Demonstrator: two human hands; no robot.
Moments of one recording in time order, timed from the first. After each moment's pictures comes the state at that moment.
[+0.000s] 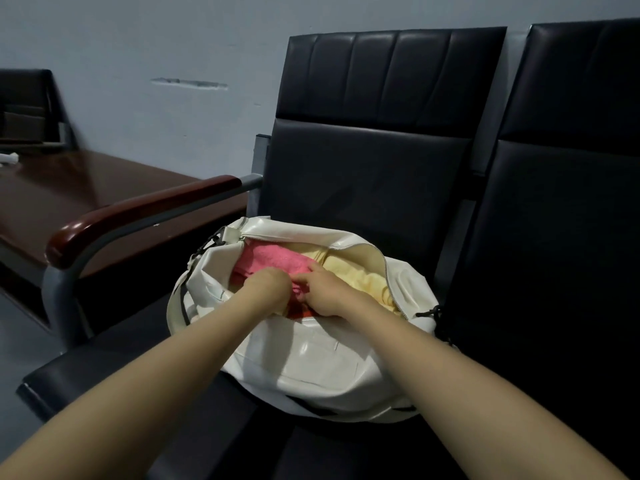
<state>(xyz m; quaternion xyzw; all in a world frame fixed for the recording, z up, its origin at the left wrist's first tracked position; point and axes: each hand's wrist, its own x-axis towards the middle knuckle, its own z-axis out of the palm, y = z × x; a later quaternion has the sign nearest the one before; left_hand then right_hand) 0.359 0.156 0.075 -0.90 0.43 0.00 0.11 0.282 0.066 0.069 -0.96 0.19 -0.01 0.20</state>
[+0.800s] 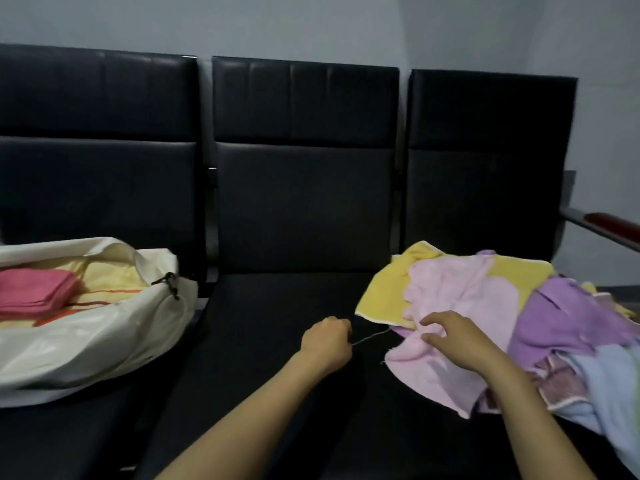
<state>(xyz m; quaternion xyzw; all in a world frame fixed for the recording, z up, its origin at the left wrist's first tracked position) -0.119 0.091 0.068 -0.69 0.70 0.16 -0.11 -0.342 0.066 0.098 -0.75 0.62 -0.10 0.19</state>
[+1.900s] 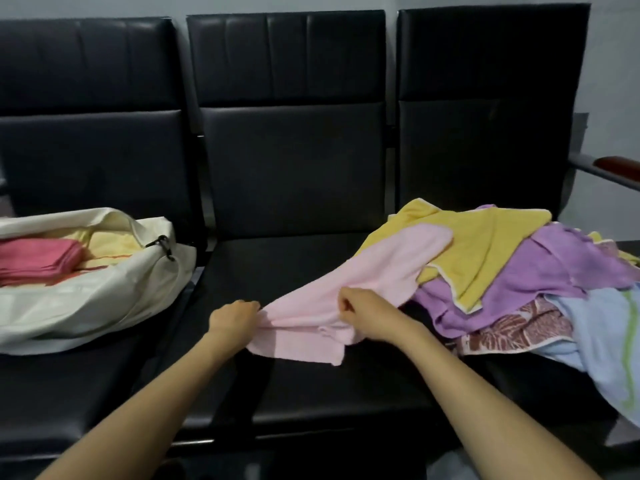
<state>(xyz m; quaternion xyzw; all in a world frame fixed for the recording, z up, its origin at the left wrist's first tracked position) -0.037 0.135 0.028 -0.79 0.61 0.01 0.07 -0.276 0.088 0.053 -0.84 0.47 -0.09 0.25</state>
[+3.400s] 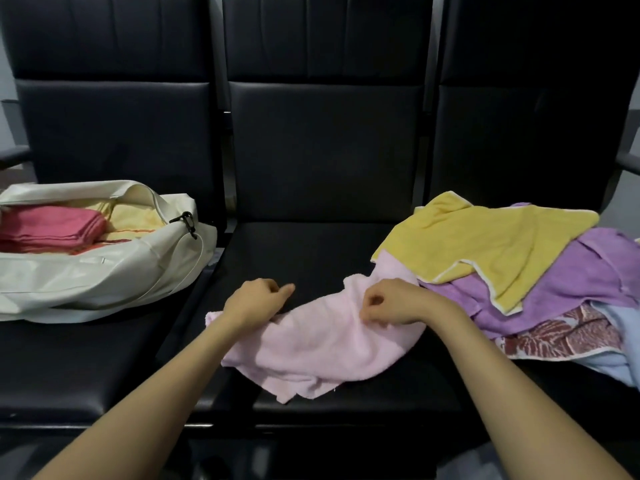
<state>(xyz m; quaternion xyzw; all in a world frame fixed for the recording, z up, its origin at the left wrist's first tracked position) -0.019 0.143 0.031 -0.79 0.54 0.22 -0.18 -0.264 0.071 0.060 -0.84 0.46 0.05 0.29</state>
